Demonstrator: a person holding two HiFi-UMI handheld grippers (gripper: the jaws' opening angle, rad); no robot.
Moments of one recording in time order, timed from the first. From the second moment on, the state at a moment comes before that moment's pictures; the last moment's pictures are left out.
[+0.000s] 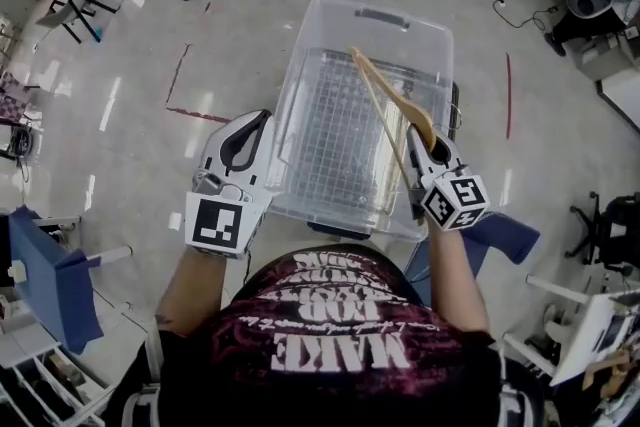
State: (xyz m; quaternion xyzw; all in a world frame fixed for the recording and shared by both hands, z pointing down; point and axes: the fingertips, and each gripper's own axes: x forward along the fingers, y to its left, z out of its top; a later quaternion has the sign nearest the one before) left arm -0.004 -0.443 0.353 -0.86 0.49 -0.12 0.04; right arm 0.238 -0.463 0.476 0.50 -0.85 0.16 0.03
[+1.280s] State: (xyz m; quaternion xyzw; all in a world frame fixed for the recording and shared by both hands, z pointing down) left arm -0.008 -0.436 0.396 -0.84 0.51 -0.20 0.01; right arm 0.201 -0.508 0.803 0.43 -0.75 0.49 0.11
